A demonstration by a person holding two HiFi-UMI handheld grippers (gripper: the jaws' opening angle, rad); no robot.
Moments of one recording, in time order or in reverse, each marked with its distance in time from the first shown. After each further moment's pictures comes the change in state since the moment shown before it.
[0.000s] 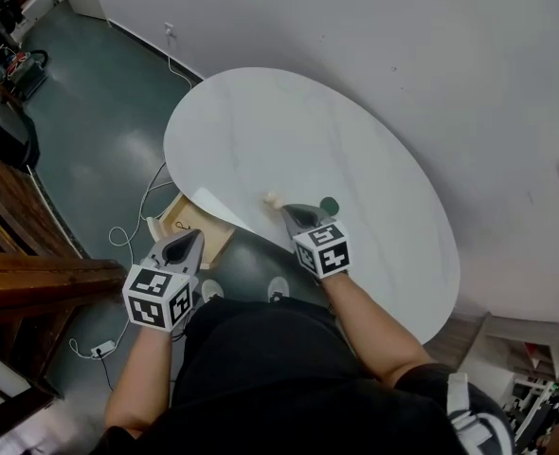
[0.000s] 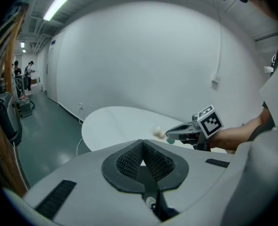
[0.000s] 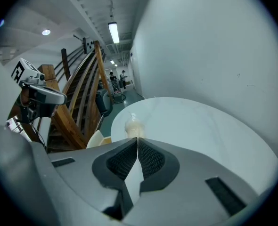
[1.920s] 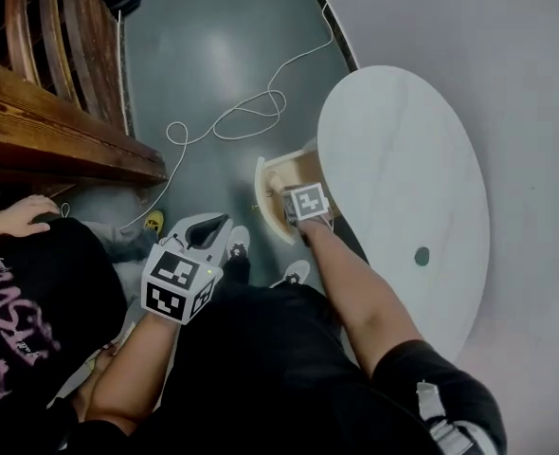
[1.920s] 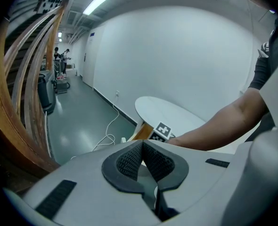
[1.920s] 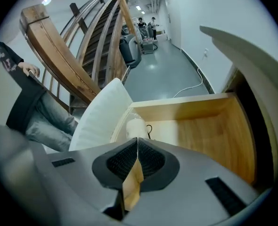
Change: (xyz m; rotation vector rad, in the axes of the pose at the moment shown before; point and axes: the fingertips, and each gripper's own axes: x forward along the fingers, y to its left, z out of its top) left arm -0.122 0.154 -0.120 -0.273 0.042 0.251; right arm 0.299 0.224 -0.114 -0.181 0.592 0.361
